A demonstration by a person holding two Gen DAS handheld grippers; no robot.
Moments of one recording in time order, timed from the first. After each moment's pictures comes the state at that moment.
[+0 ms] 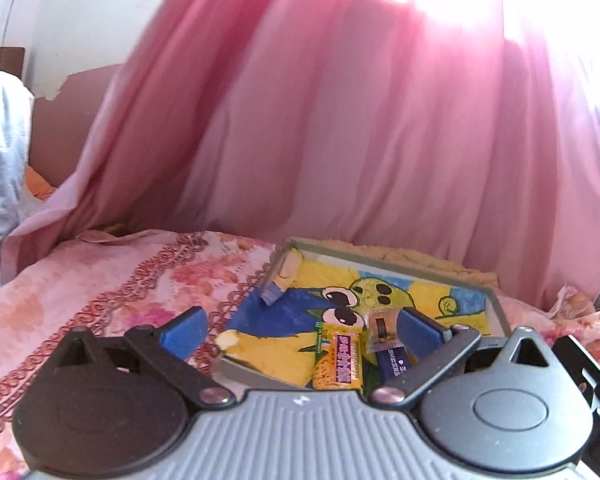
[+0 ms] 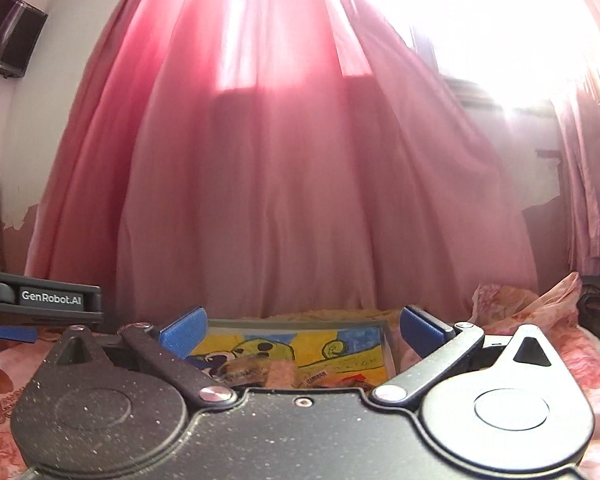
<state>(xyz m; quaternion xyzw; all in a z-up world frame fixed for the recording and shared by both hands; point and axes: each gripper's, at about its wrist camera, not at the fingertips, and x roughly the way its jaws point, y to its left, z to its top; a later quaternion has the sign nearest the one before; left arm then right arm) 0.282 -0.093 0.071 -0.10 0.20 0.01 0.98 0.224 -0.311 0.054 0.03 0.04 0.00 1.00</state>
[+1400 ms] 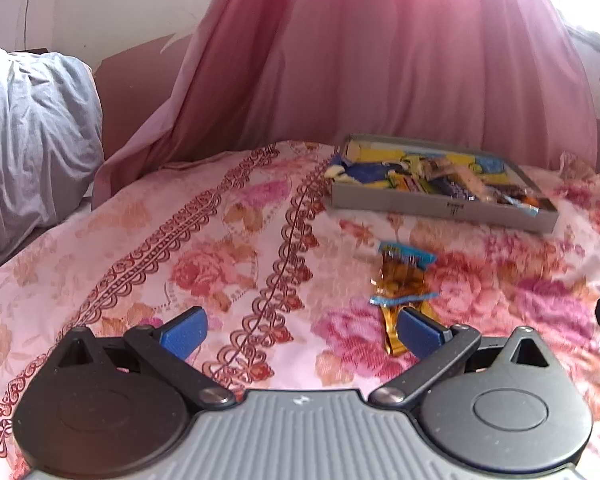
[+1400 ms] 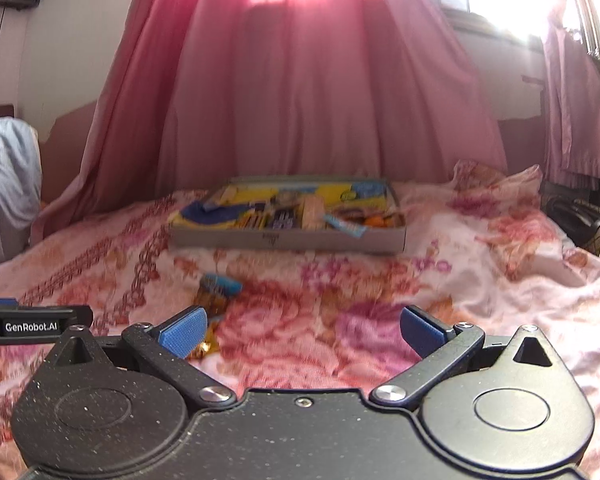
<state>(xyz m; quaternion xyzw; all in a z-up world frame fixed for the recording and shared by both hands) 0.108 -0.034 -0.026 -0.02 0.26 0.03 0.97 0.063 -0.259 -0.010 0.01 0.20 0.00 0.98</state>
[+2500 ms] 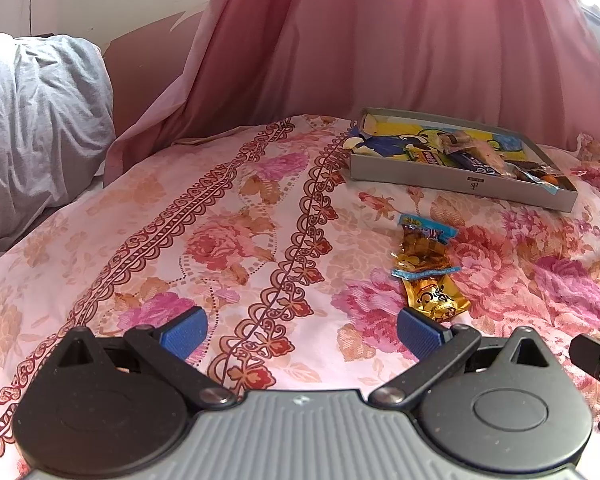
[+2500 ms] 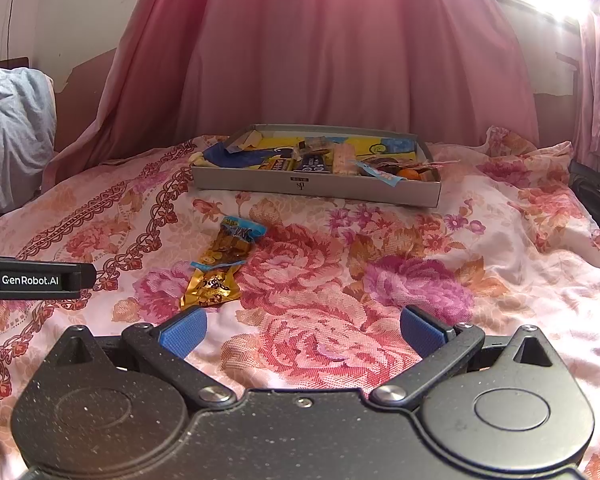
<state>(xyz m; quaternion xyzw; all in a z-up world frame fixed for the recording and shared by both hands) 0.112 -0.026 -0.036 -0.02 0.29 0.06 0.95 0.075 -0.239 -0.036 -0.02 0.26 0.03 0.97</state>
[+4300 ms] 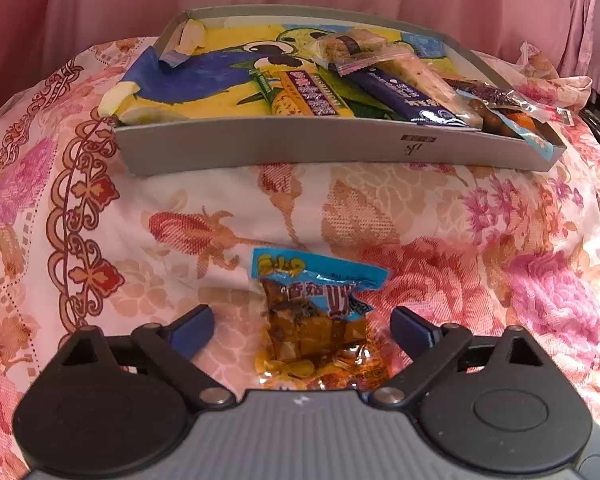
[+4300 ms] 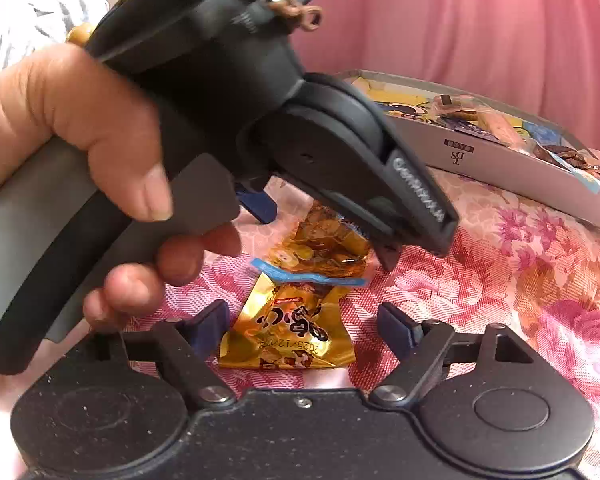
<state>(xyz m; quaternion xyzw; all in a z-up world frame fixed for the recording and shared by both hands) 0.336 -0.085 -0.085 0.03 0.43 -0.17 0.88 0.212 -0.153 -0.109 -0.08 0.29 0.14 0.94</state>
